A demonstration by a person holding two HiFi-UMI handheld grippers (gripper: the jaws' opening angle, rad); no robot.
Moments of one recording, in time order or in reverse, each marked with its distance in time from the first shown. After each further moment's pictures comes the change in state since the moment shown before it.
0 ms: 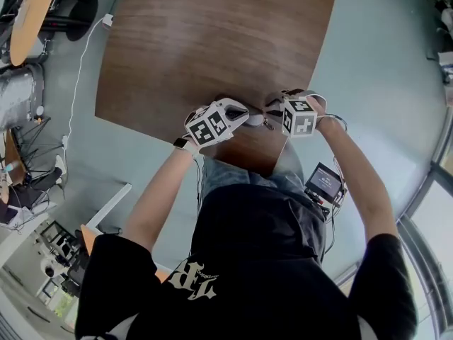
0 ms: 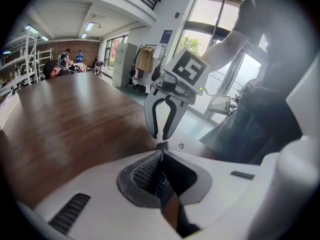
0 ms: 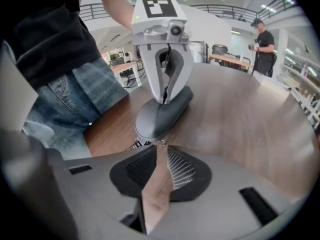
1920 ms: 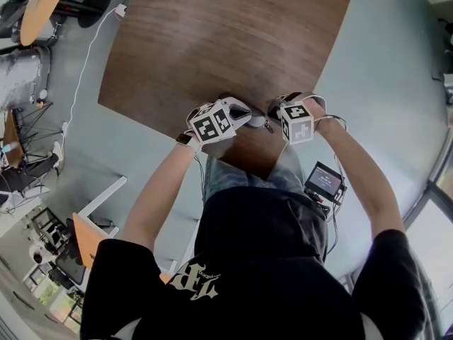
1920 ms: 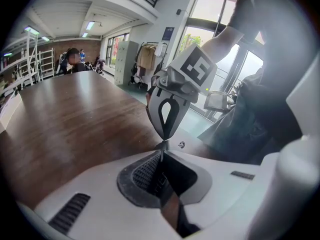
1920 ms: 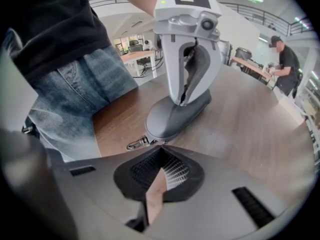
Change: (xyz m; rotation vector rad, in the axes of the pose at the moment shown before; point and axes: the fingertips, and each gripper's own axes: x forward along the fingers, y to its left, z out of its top) left arm -0.025 -0.012 -0.007 -0.006 0.020 0.018; right arm 0.001 0.021 0.027 -0.225 0.111 0.078
